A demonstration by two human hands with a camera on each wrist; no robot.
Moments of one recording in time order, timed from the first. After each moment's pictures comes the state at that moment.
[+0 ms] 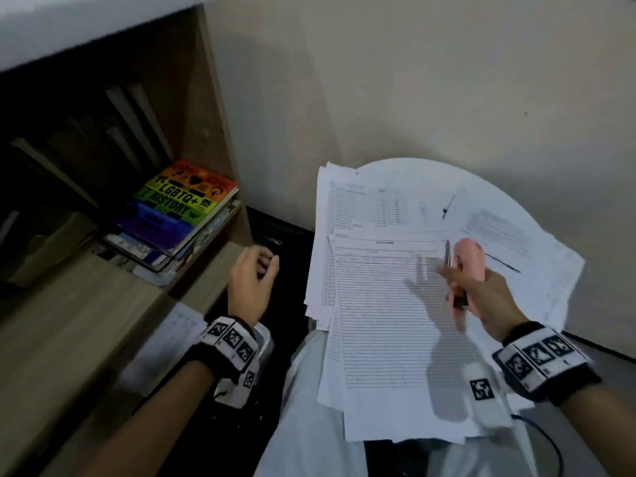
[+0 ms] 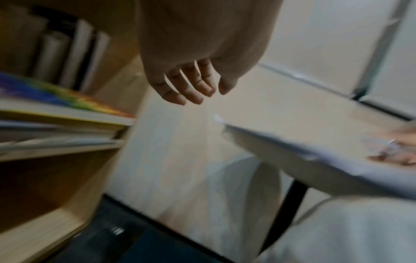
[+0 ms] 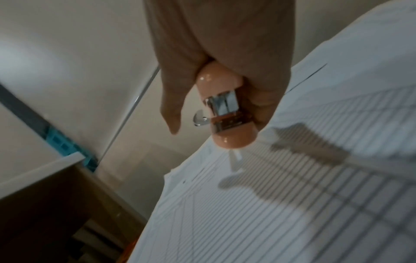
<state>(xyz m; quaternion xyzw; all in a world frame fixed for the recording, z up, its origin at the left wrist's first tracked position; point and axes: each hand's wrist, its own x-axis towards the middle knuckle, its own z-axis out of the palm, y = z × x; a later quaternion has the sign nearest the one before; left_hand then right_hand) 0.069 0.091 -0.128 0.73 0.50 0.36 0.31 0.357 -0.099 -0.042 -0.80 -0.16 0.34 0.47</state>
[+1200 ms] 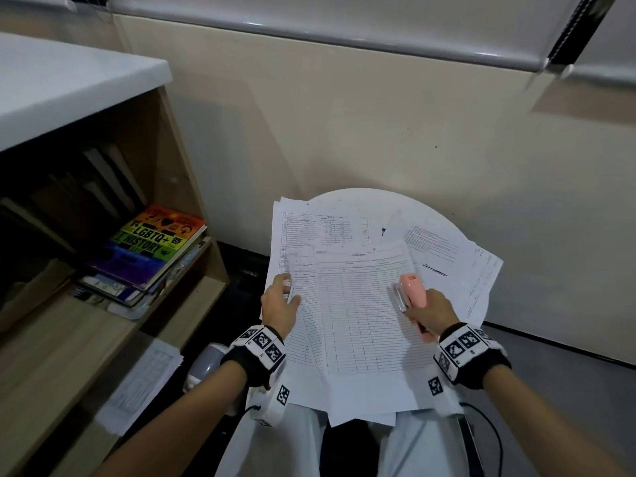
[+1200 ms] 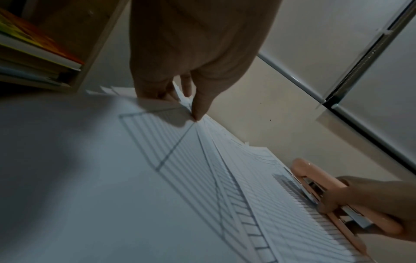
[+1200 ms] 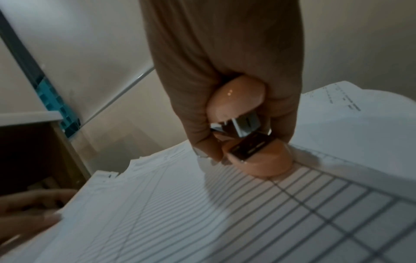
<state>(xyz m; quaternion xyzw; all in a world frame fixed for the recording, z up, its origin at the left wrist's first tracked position) 0.166 0.009 -0.096 0.67 0.49 0.29 0.47 0.396 -0.150 -0.061 -0.89 -0.25 0.27 0.27</state>
